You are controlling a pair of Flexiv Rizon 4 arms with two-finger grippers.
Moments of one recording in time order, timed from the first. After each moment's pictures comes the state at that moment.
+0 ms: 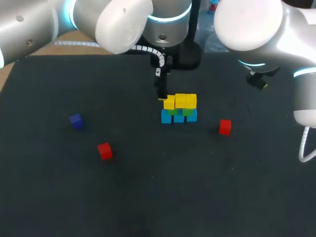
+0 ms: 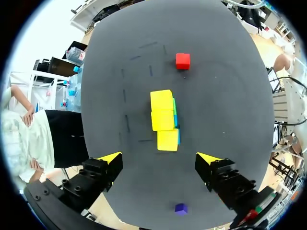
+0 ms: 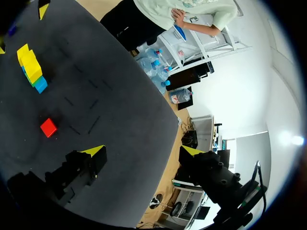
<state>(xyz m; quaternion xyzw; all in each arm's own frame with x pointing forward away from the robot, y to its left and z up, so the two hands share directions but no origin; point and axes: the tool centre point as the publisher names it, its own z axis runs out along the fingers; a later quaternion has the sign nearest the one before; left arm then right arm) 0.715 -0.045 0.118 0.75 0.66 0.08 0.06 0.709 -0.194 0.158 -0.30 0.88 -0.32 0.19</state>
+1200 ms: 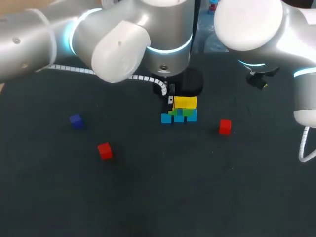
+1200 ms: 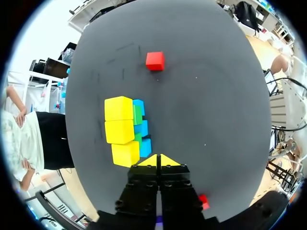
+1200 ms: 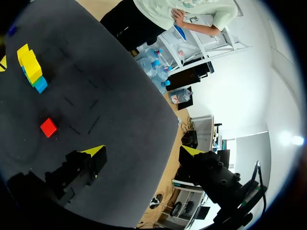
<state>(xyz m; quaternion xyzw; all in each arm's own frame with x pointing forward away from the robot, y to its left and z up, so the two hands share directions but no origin) 0.664 -0.054 0.072 0.75 0.66 0.06 0.06 0.709 -0.194 0.158 -0.30 0.88 -0.32 0.19</state>
